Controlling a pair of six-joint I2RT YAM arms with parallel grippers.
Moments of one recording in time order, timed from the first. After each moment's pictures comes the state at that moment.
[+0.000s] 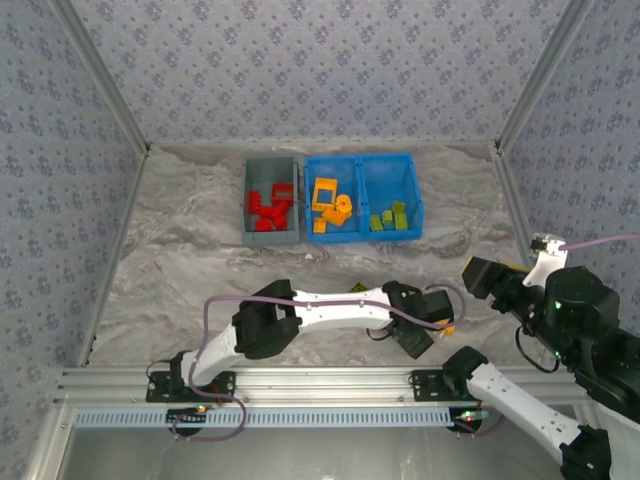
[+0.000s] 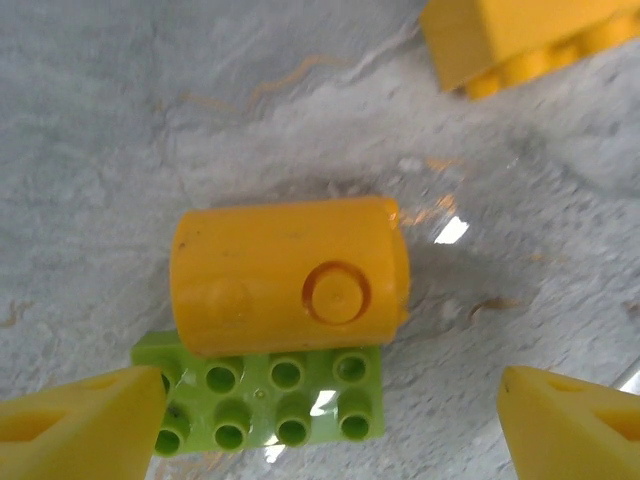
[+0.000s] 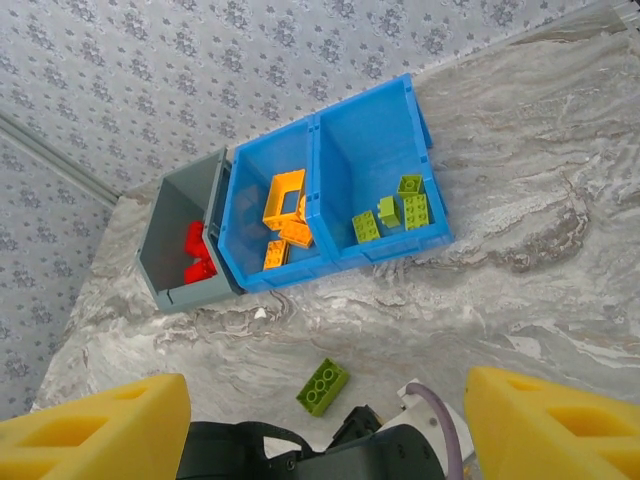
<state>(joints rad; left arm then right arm) -1.39 2.32 1.97 -0.91 -0.10 -0.46 0.63 0.58 1.45 -1.35 0.29 0.67</state>
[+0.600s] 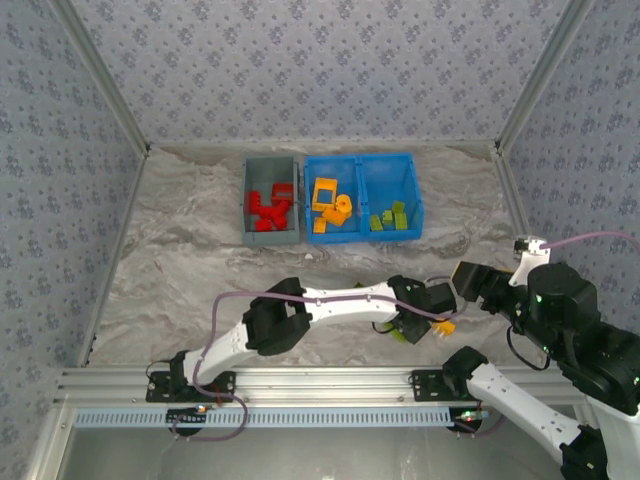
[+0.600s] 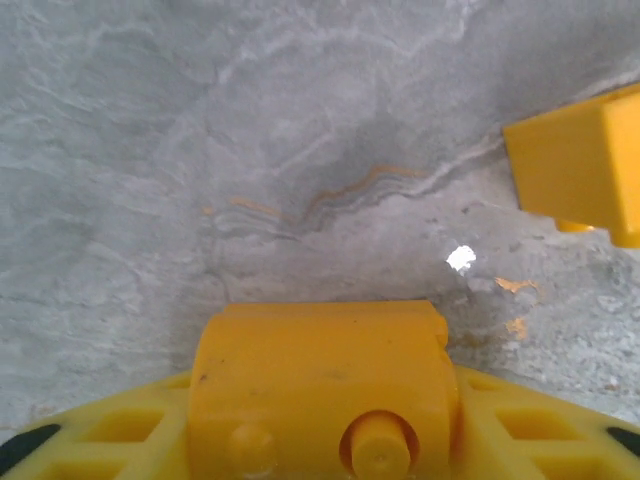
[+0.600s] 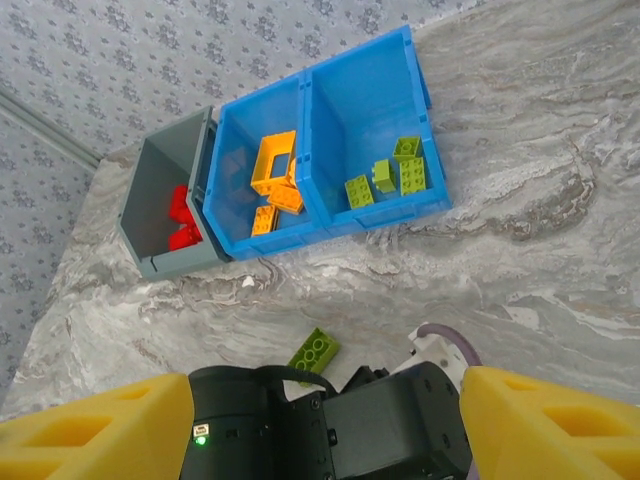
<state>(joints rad) -1.36 2.41 2.06 -0.92 -0.12 -0.47 0.63 0.57 1.38 -1.35 0.25 0.67</state>
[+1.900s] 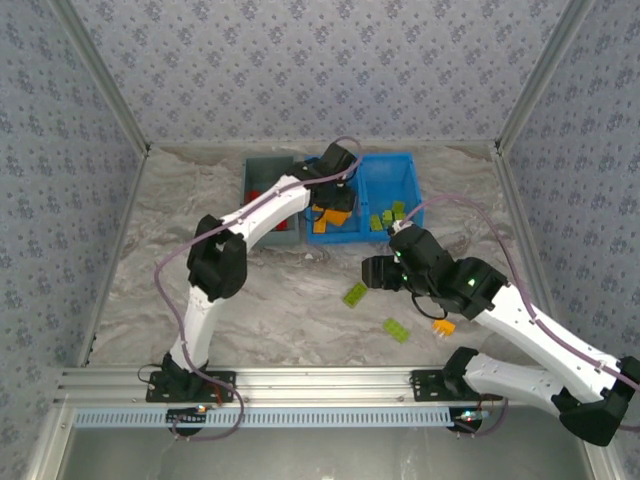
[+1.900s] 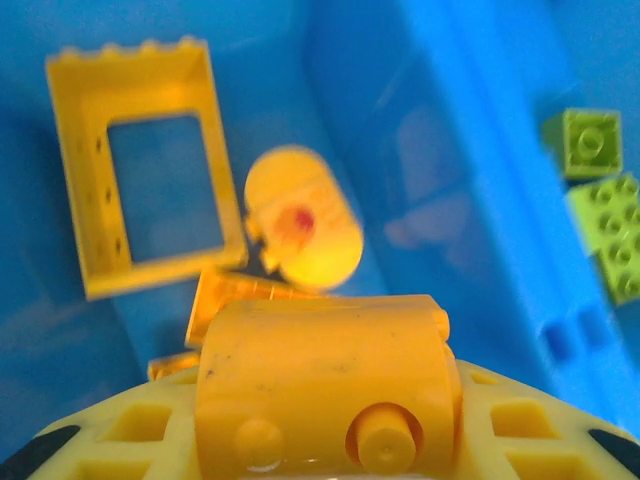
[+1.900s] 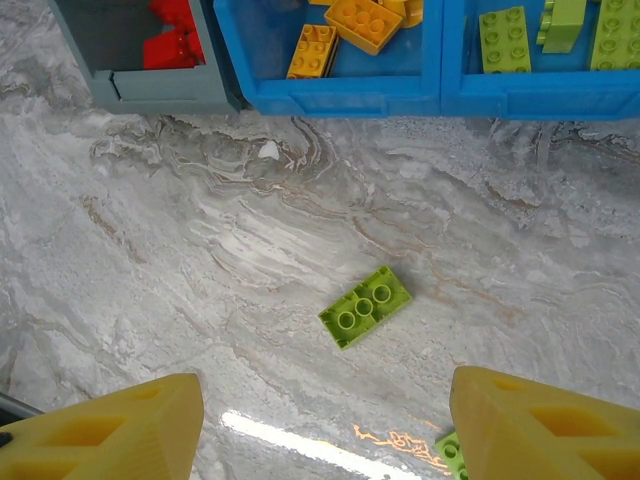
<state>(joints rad) -0.71 2.24 2.08 -0.79 -0.07 -0.39 0.84 0.95 1.02 -0.90 0.15 0.64</state>
